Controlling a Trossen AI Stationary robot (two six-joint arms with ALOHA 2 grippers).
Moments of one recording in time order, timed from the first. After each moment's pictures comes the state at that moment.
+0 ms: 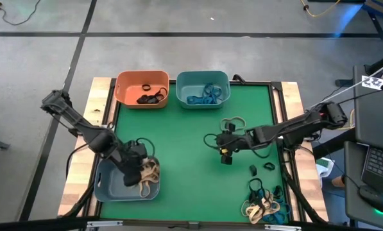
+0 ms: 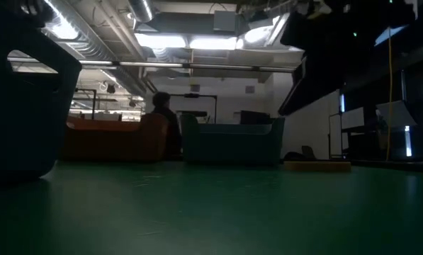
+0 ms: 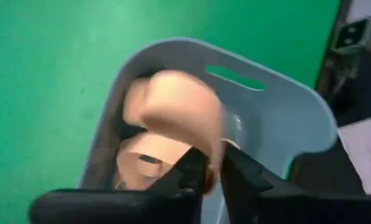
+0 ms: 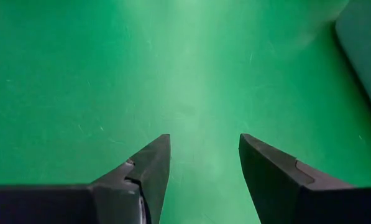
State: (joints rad) left arm -0.62 1.21 1.01 -0.92 -0.14 -1.02; right arm 0.23 1.42 0.81 -0.24 0.30 0.20
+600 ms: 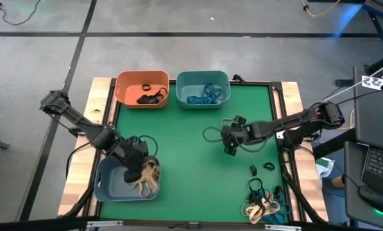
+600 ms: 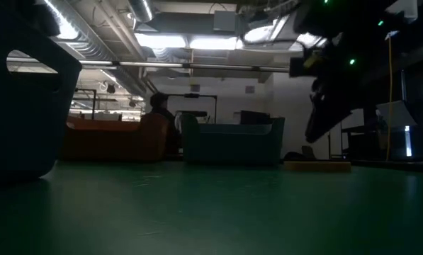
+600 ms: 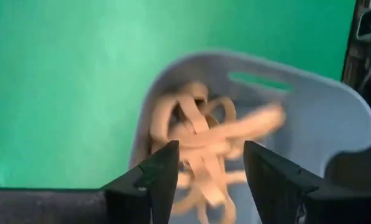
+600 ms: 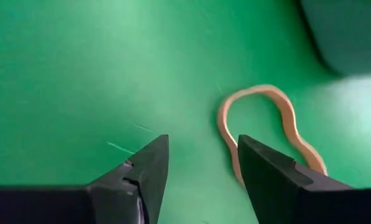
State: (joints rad) left arm -0.56 1.19 0.98 -0.92 -0.15 -0.85; right arm 0.13 1.46 0.83 -0.58 0.40 0.35
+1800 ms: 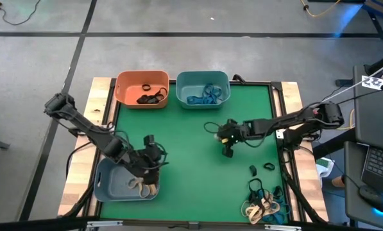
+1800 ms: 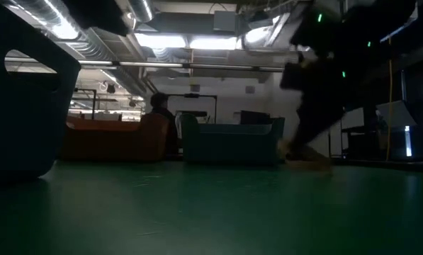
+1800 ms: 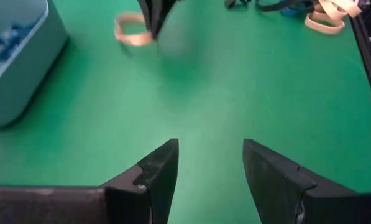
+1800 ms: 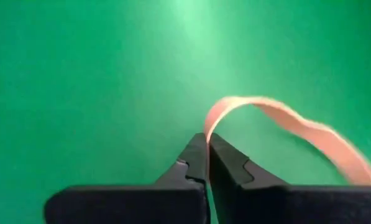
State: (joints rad) left arm -0.57 1.32 0.96 -0.48 -0.59 -0.54; right arm 0.04 1.46 0.69 -0.17 0.07 0.22
